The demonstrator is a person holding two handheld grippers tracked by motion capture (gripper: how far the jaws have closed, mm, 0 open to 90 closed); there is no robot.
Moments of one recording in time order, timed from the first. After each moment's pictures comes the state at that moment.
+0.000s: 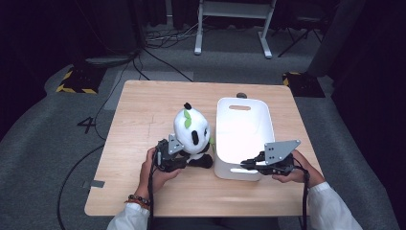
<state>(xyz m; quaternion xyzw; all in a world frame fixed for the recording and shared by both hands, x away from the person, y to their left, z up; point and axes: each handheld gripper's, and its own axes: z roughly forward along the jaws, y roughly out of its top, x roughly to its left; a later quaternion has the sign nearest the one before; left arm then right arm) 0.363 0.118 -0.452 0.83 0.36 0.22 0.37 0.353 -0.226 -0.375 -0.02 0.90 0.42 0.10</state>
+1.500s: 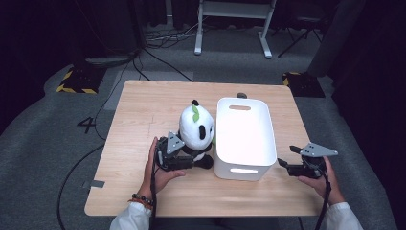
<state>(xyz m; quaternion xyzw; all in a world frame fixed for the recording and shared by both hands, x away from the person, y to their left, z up) 0.360 0.109 -0.437 0.78 0.38 0.23 0.44 0.367 -0.351 -0.453 0.34 0.82 0.39 0.24</state>
